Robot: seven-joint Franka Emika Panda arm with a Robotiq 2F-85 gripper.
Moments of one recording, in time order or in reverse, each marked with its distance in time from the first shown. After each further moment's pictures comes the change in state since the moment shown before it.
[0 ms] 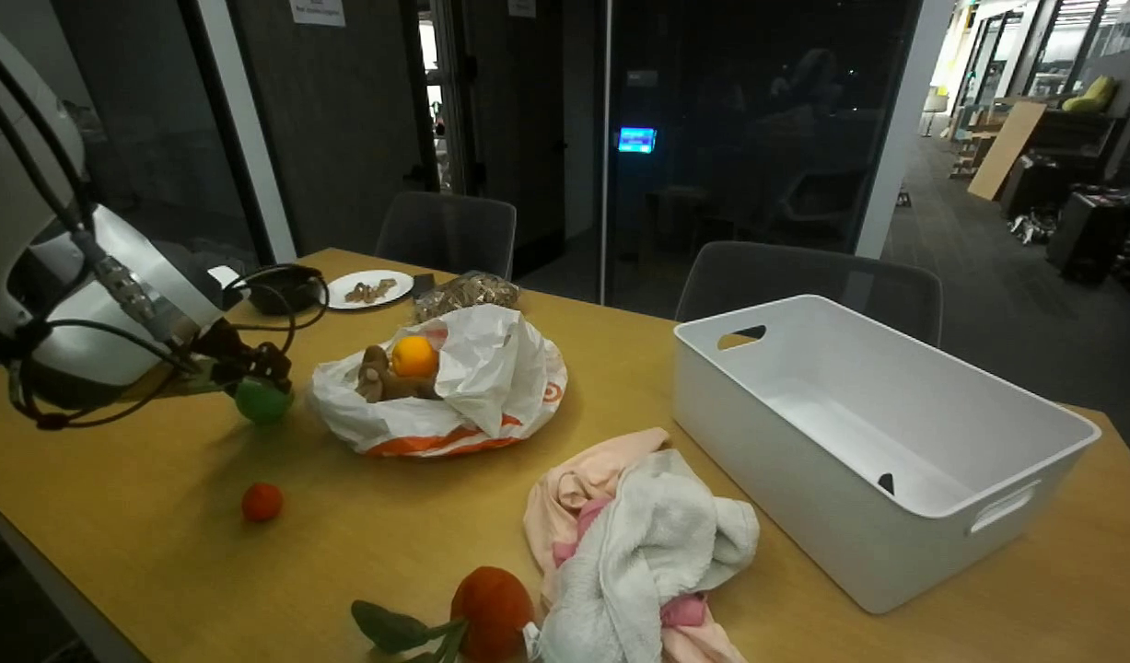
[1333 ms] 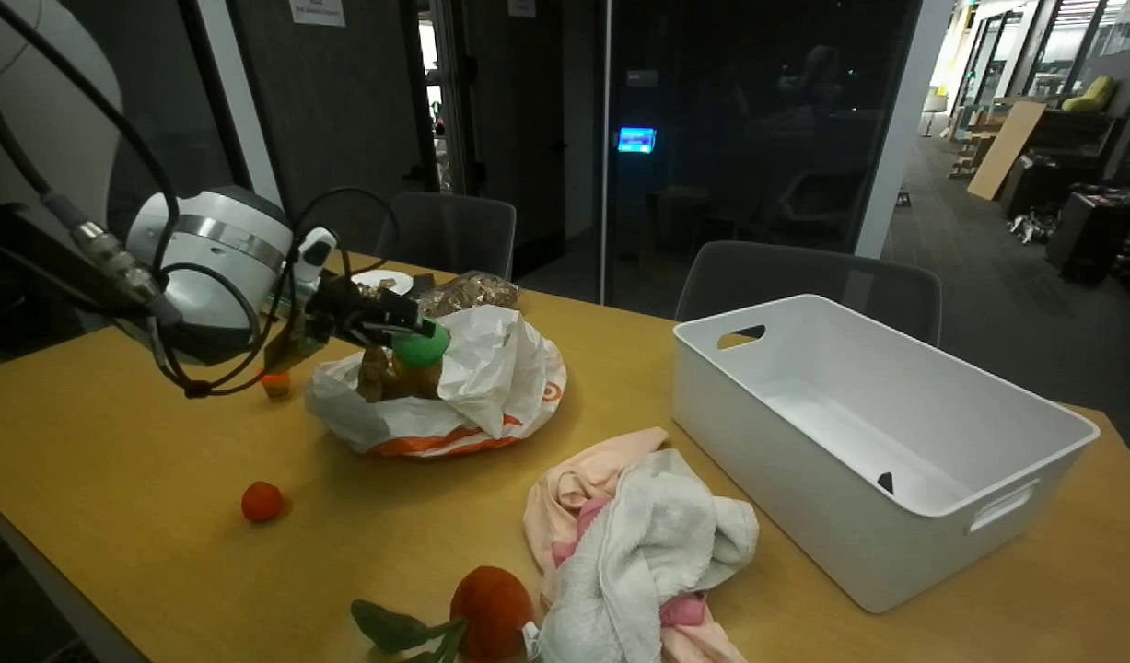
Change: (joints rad) arm -0.024 -0.084 -0.177 0.054 -0.452 -0.435 0.341
